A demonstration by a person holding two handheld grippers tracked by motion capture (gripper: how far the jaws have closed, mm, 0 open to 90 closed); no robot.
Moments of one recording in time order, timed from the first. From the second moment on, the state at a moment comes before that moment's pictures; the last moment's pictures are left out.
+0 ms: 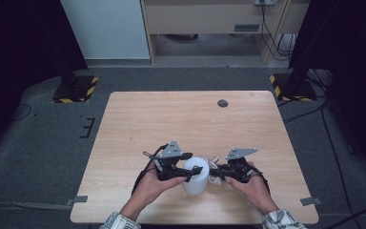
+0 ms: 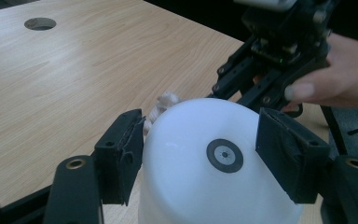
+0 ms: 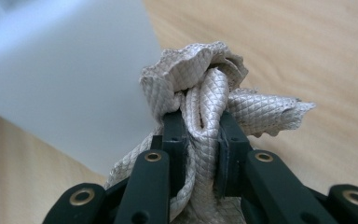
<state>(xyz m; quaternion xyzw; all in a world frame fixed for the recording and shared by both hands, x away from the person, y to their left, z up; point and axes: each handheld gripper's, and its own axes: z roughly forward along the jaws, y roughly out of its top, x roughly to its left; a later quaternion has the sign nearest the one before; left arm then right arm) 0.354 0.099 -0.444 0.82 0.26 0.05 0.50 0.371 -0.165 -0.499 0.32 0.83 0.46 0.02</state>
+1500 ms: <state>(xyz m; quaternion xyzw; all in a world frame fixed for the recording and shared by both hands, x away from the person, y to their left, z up) 0.354 0.100 -0.445 0.82 0.26 0.05 0.51 0.403 -0.138 -0.502 0.26 0.88 0.40 0.00</state>
